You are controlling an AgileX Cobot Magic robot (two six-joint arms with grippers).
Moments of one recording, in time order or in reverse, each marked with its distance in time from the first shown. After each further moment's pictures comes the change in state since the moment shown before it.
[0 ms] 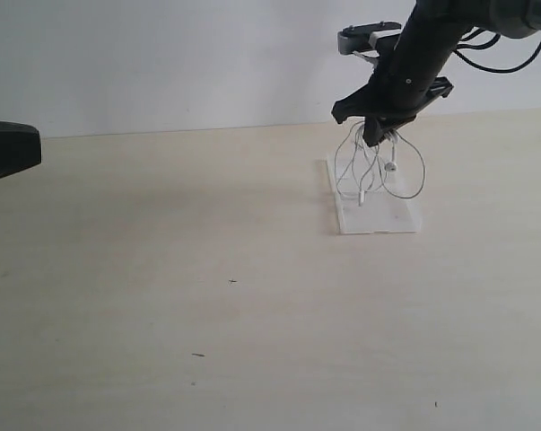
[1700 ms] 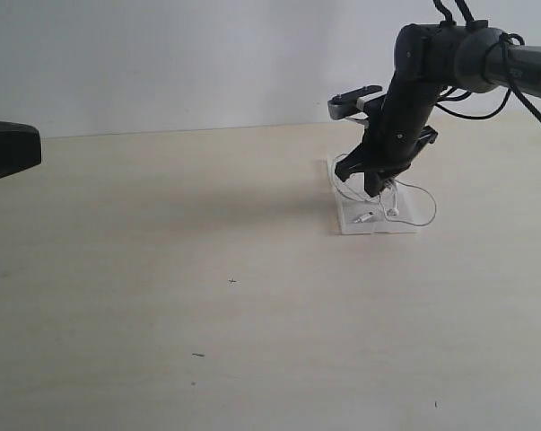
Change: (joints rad) left arm 0.000 0.000 0.000 0.000 0.000 -0.015; right arm 0.000 0.153 -0.004 -0.043 0.002 -0.116
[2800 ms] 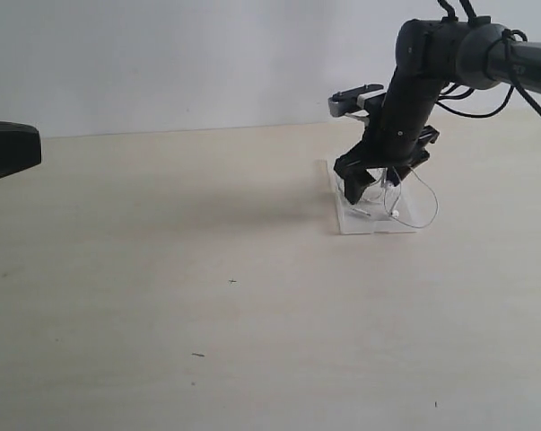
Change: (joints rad) left arm 0.000 0.000 0.000 0.000 0.000 0.000; right arm 0.000 -0.010 0.000 0.017 0.024 0.016
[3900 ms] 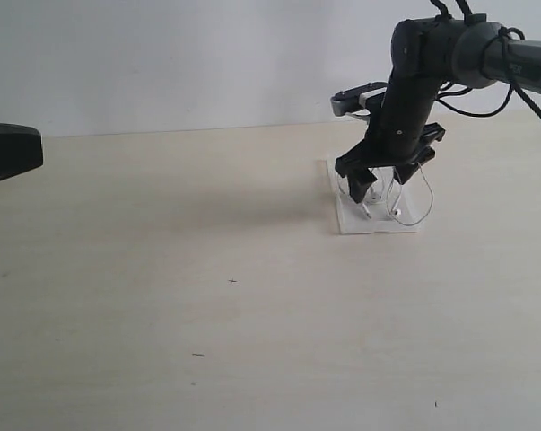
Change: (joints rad) left arm 0.000 0.000 0.000 0.000 -0.012 0.000; right arm 0.010 -0.005 0.000 -0.073 0.001 0.103
